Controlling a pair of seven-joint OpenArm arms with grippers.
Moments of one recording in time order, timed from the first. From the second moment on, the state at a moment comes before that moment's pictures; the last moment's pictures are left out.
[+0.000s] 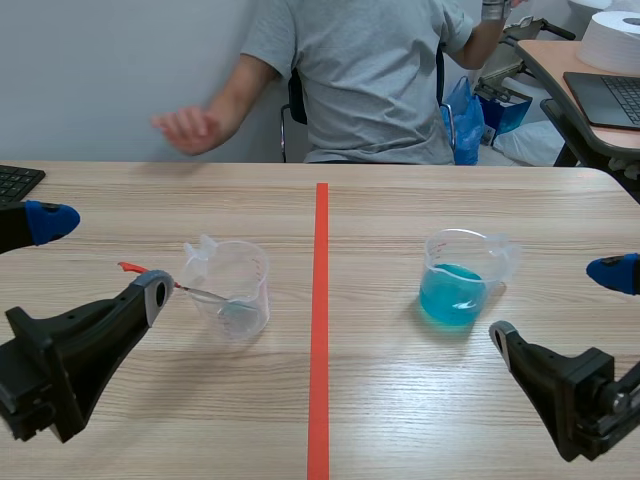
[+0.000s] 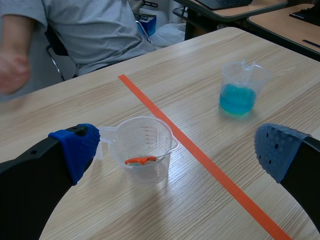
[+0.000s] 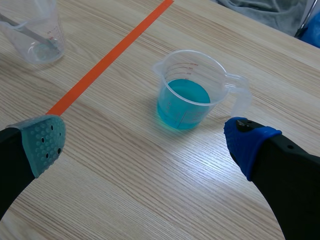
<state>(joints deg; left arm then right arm) 45.5 -32.4 -8.0 119.7 -21.6 -24.7 -9.5 -46.0 30.5 12.7 114.3 16.1 23.6 2.6</state>
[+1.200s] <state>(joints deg) 54.7 -32.4 -15.2 119.7 -20.9 -23.8 -11.9 -46.0 30.5 12.7 114.3 16.1 23.6 2.6</state>
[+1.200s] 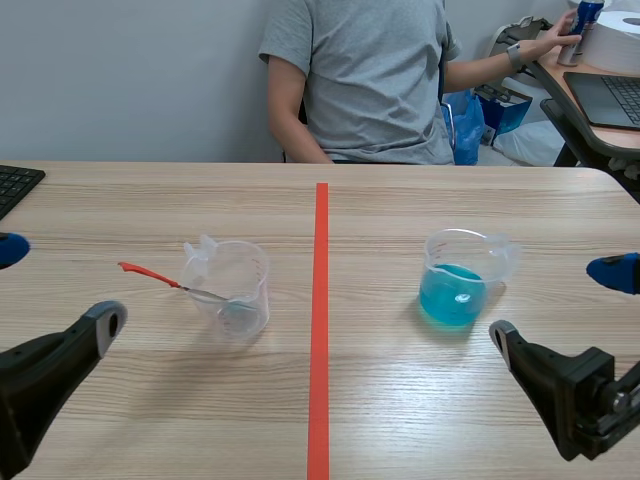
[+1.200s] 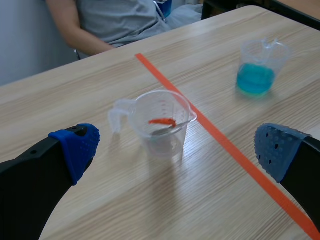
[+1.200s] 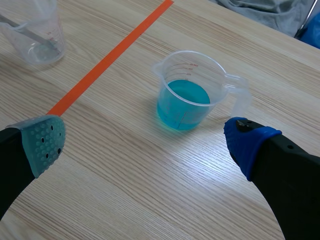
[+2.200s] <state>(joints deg) 63.1 -25.9 -12.8 82.7 -21.9 -23.8 -15.9 -46.0 30.5 12.7 114.3 10.2 26.0 10.2</state>
